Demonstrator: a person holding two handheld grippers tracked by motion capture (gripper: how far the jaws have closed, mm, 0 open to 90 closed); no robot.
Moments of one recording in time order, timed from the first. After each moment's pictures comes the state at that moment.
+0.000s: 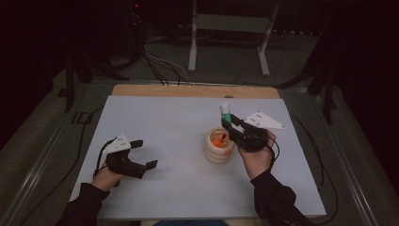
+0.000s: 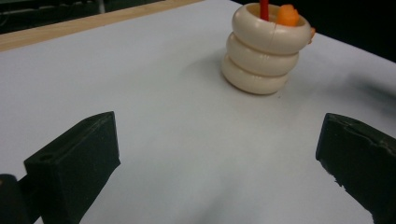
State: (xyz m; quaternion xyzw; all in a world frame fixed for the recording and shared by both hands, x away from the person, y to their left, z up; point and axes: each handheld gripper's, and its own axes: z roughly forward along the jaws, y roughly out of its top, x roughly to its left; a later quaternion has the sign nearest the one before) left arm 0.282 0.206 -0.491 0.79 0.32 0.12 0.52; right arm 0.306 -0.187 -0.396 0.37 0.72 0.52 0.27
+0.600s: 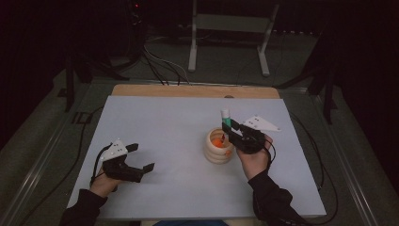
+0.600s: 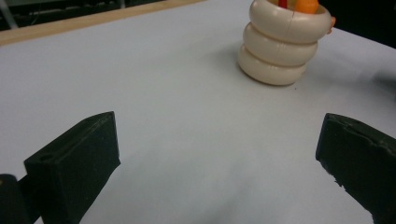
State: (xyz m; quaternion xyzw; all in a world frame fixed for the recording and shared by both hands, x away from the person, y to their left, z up) left arm 0.268 0.214 -0.501 0.78 0.34 0.15 0.51; right arm 0.319 -0.193 -0.431 0.40 0.72 0.51 0.24
